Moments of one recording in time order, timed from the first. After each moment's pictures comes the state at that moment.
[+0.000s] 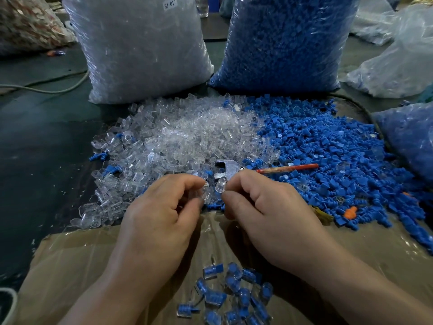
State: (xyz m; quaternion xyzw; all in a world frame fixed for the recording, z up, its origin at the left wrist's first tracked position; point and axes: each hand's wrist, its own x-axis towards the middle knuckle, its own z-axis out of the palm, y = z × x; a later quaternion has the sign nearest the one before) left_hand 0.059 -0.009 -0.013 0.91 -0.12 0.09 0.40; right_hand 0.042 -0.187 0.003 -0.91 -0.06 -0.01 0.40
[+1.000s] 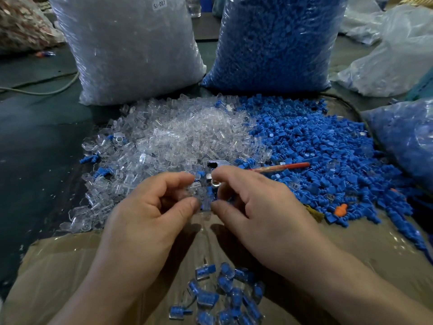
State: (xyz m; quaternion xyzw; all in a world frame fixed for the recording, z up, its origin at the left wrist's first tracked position) left_hand 0.061 -0.005 -0.018 0.83 -0.07 0.02 0.55; right_hand 0.041 -0.186 0.008 -0.93 -0.09 -0.04 0.34
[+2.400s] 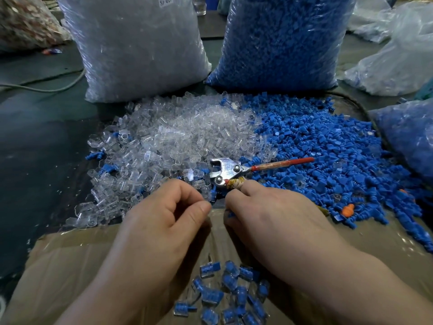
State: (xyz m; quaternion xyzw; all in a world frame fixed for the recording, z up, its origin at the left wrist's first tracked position) left_hand 0.050 -0.008 -0.012 0.88 -0.06 -0.02 0.47; right_hand 0.041 -0.189 0.004 -0.98 -0.16 0.00 0.06
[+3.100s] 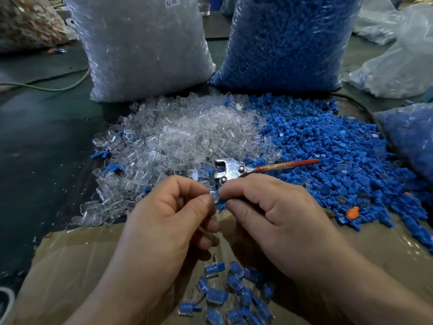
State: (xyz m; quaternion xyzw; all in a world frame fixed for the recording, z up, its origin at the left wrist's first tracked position) left_hand 0.054 -0.013 -0.019 0.72 -0.01 -0.08 0.69; right_hand 0.038 -0.192 0.007 -0.90 -0.15 -0.07 0.39
